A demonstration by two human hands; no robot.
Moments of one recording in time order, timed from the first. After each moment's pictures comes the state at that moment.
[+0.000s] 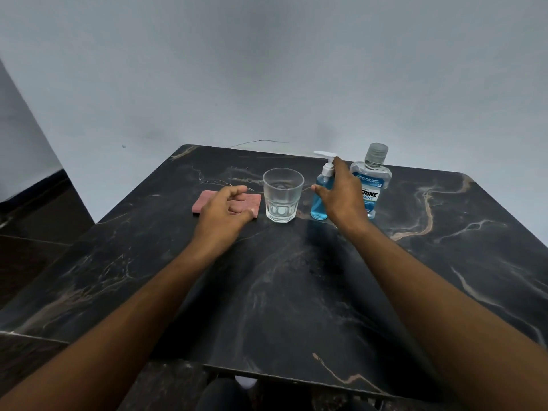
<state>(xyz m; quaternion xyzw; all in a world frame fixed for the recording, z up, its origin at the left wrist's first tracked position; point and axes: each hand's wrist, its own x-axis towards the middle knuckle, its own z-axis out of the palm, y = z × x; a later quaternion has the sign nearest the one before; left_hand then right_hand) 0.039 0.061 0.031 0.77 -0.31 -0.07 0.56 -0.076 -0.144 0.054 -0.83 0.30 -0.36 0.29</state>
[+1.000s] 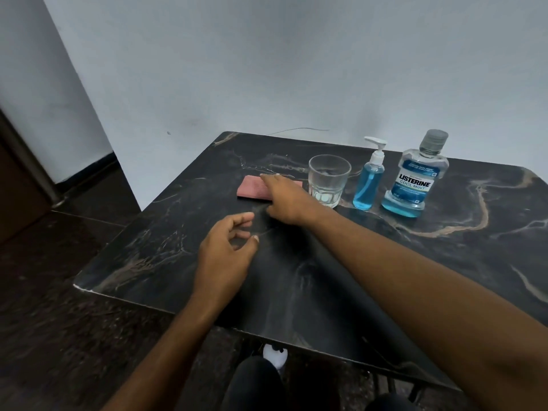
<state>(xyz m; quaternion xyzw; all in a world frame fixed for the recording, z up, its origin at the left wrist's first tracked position) -0.008 0.162 0.005 0.78 -0.24 -0.02 0.59 0.023 -0.033 0.033 -0.98 0.09 -0.07 0.14</state>
